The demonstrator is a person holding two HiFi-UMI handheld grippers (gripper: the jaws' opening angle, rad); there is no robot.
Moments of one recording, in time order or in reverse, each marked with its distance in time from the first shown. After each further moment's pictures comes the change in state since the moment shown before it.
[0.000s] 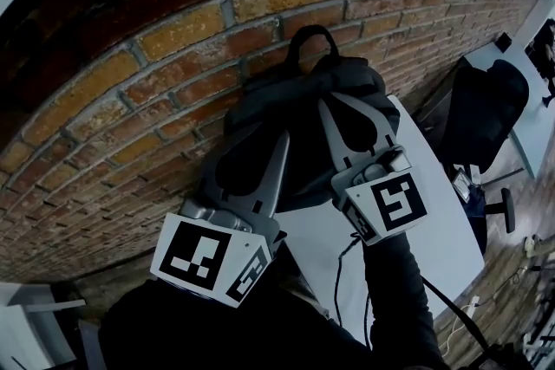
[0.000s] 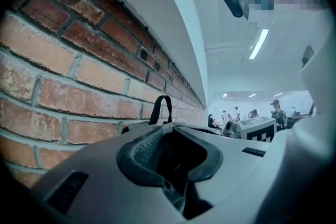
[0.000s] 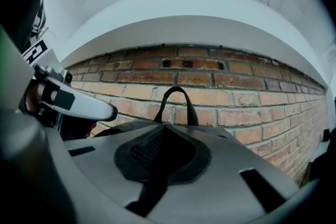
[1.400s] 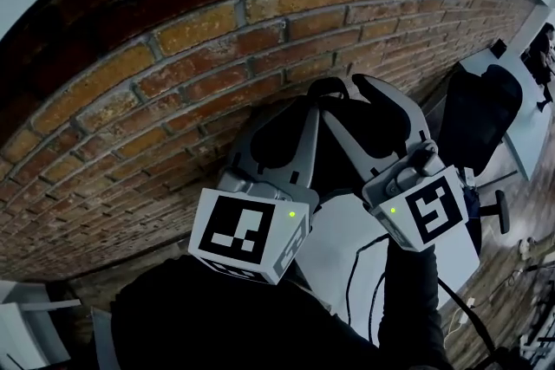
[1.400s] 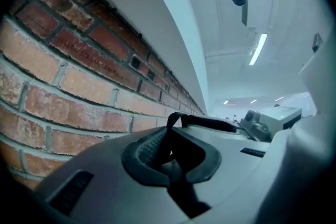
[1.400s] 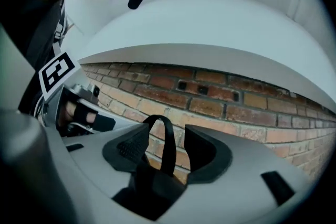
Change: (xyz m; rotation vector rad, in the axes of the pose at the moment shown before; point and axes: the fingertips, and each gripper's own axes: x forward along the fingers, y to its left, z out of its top) left arm 0.020 -0.019 0.027 -0.004 -0.102 0.003; right arm -0.027 0.018 0.065 -0.179 -0.083 0.119
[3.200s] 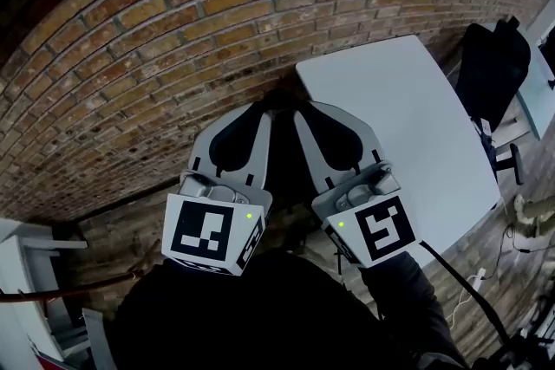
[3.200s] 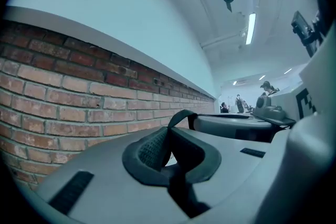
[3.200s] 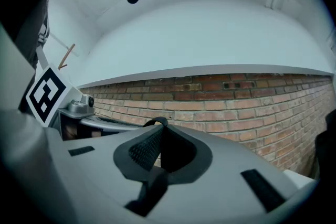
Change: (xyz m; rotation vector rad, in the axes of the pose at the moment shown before) left arm -0.351 -0.032 -0.039 0.178 0.108 0.165; right arm -0.131 0.326 0.049 0.260 0.000 0.006
